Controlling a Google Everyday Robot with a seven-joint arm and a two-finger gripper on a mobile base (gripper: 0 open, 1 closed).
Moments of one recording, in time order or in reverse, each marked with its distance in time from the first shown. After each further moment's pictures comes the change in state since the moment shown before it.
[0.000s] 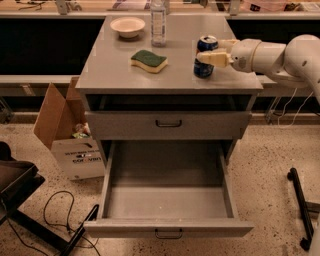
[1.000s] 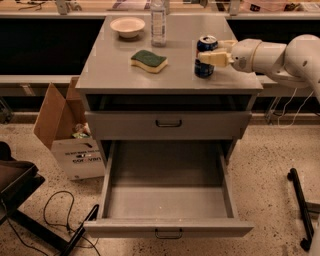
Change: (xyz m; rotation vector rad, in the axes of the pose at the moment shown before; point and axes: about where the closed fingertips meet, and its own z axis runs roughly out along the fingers) arm 0.000 0.000 0.000 0.000 0.000 0.000
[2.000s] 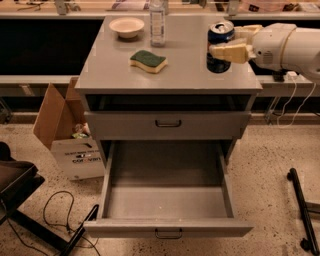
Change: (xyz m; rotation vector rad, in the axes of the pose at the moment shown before) arm -0.078 0.077 -0.088 0.083 0.015 -0.153
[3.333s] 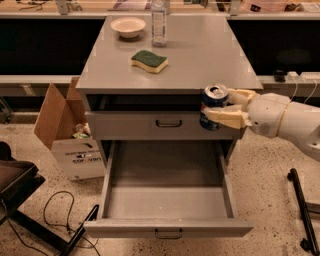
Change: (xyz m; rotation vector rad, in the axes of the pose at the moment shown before) arm 0.092 0.115 -0.049 -0.089 -0.014 0.078
